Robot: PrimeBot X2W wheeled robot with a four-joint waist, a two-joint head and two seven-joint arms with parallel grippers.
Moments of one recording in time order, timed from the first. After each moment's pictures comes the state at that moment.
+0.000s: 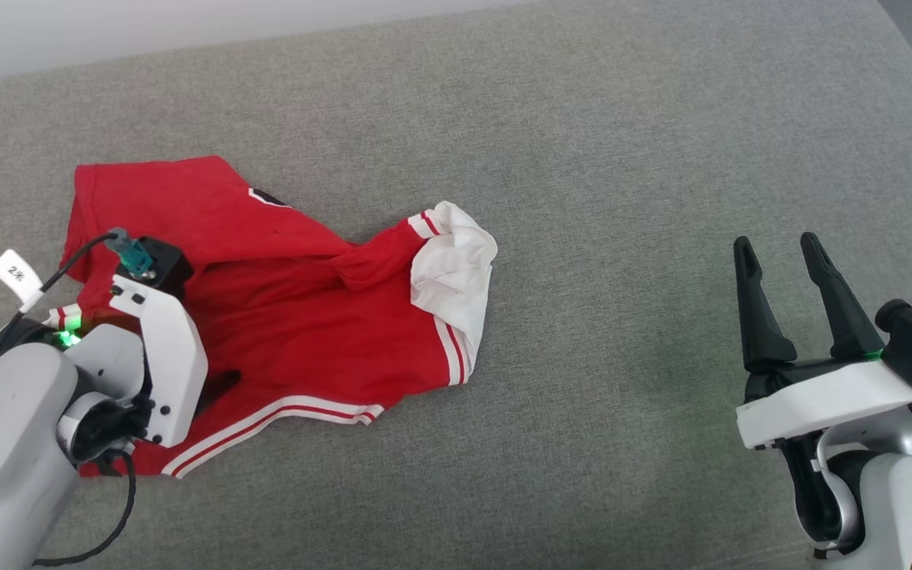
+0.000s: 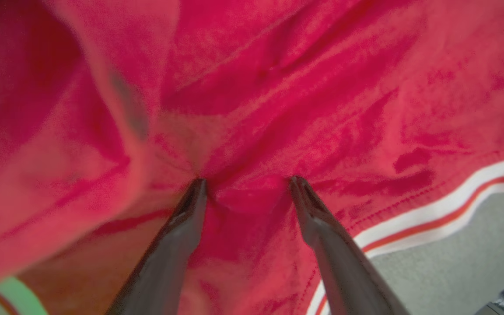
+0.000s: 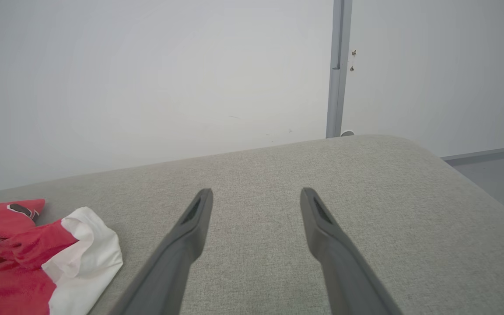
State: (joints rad) left arm -0.64 0.68 -0.70 0.42 -0.85 -0.11 0.75; right arm -0.18 -0.05 -0.04 -0.02 0.27 0.13 -0.02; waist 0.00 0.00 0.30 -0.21
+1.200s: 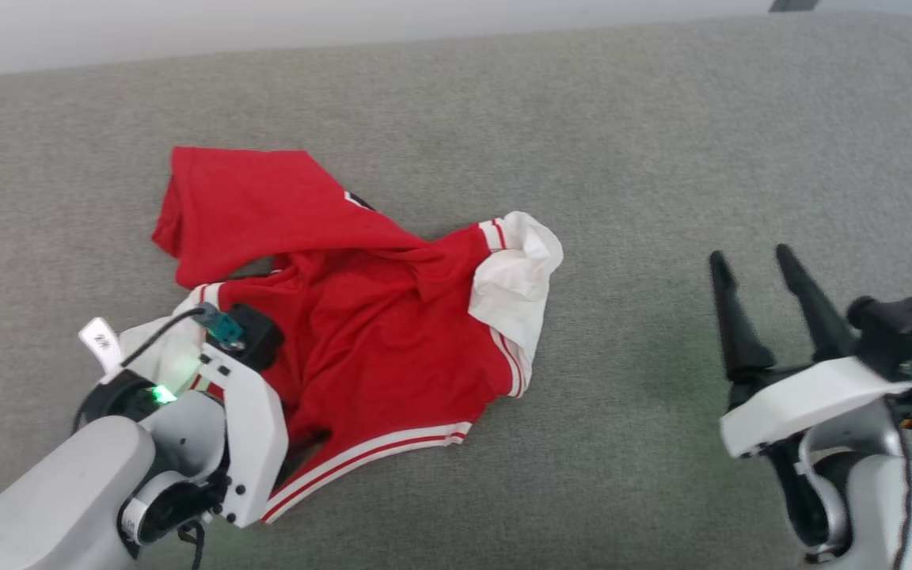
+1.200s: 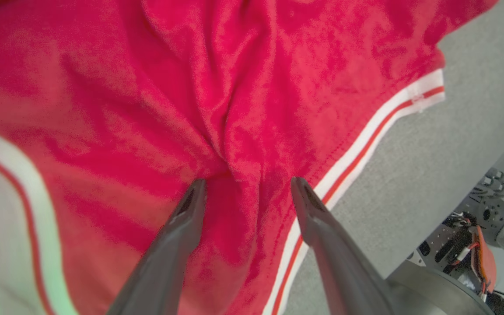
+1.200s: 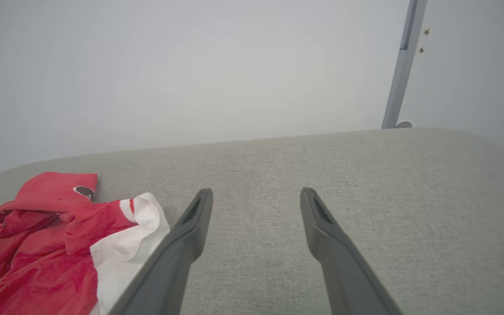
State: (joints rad) left arm -0.53 0.70 -0.83 0.14 -0.91 -0.07 0.65; right arm -0.18 -0.05 -0.02 -0.02 0.25 0.13 0.06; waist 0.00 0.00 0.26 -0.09
